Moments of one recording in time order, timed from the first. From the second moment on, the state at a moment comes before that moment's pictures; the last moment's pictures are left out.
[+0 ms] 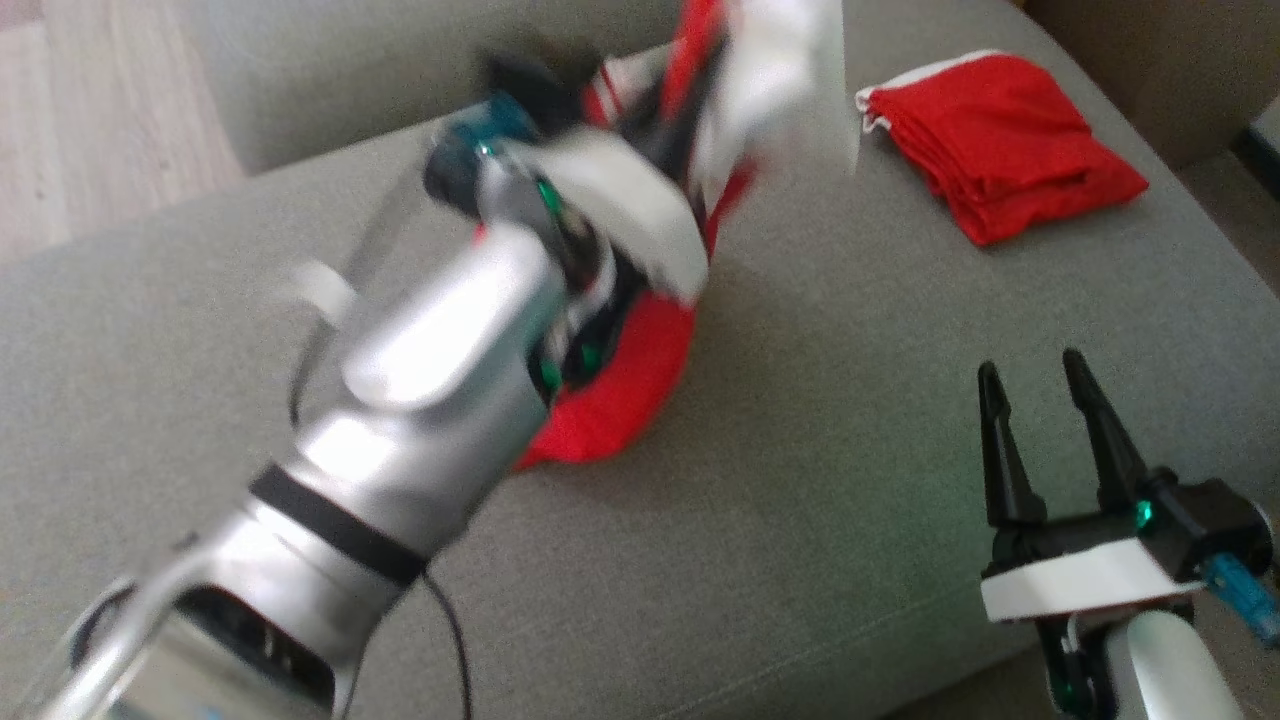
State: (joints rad) left arm -0.93 0.04 -0.91 0.56 -0.76 0.10 -0.20; right arm -0.04 -0.09 0.06 0.13 0.13 0.13 -0.25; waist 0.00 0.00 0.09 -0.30
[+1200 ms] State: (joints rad) left arm -0.01 0.12 -0.51 0.21 -0.30 0.28 -0.25; right arm 0.04 -0.11 0.03 0.11 0.12 0.13 -0.25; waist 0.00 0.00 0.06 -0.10
